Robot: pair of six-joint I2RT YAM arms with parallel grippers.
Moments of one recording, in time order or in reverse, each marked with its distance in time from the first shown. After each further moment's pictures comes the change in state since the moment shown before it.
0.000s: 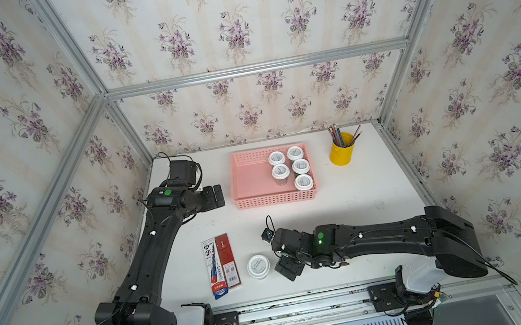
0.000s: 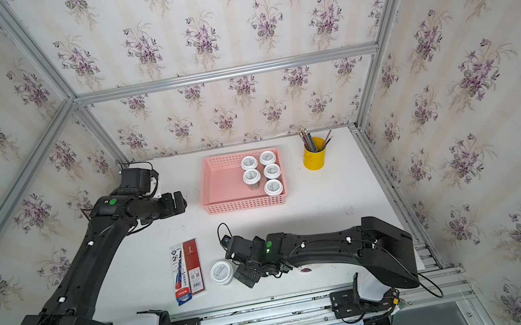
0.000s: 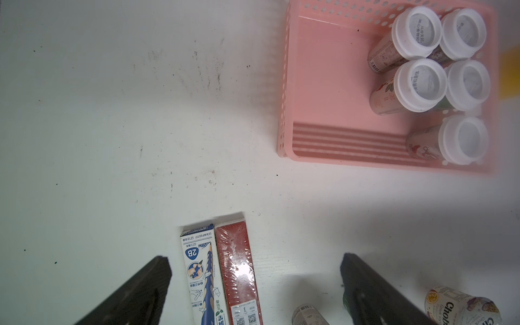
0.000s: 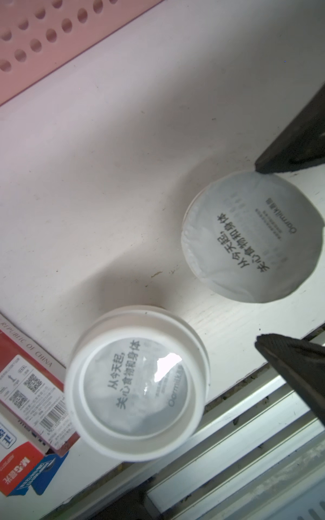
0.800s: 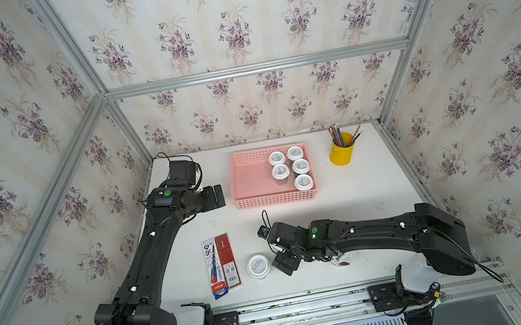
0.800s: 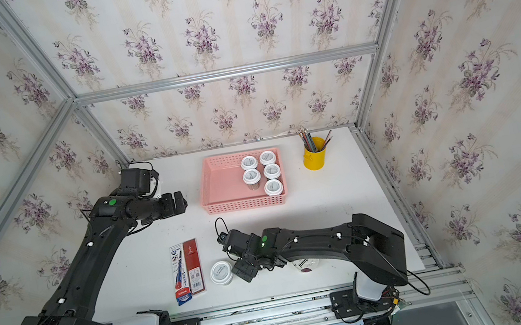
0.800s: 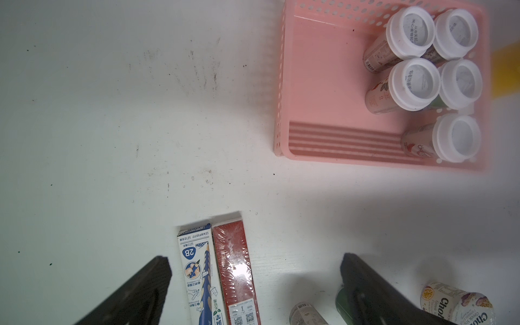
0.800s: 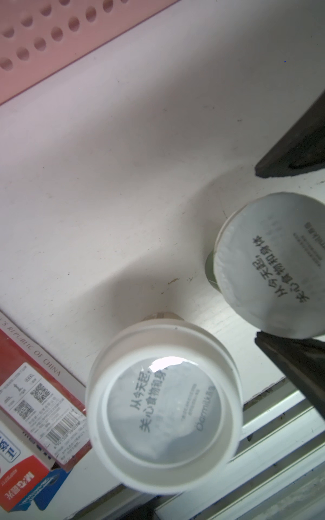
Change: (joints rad) left arm 0.000 -0.006 -0.003 0.001 0.011 0.000; right arm -0.046 0.060 0.033 0.016 -0.047 -0.075
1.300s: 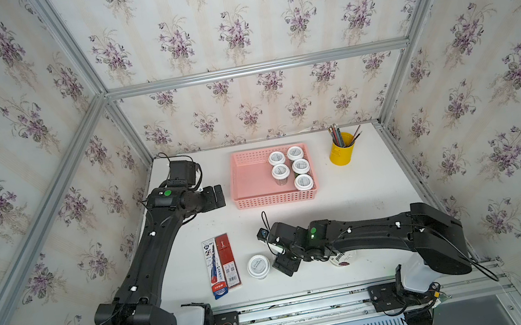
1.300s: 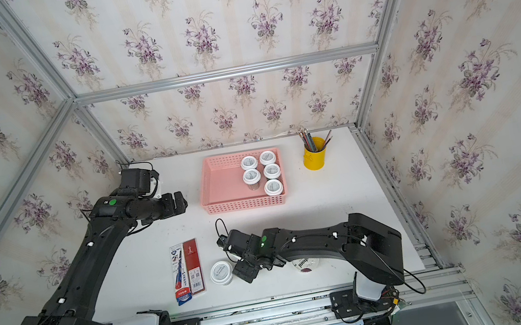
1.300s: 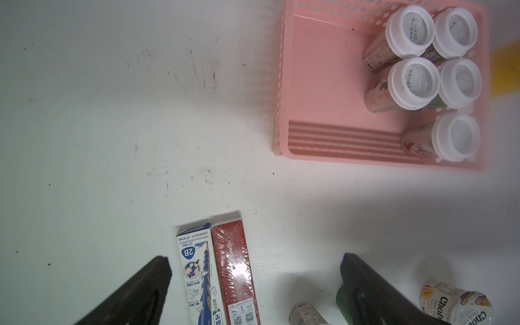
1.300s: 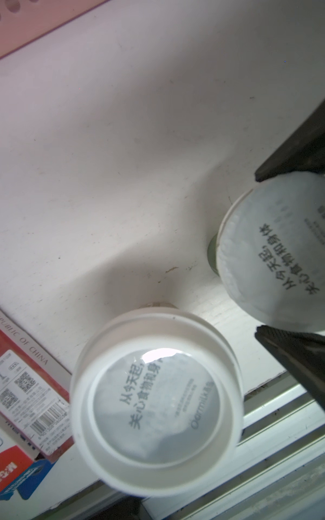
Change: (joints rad) left arm 0.000 0.000 -0.002 0.000 0.003 0.000; right arm -0.009 0.022 -0.009 0.026 -0.049 -0.029
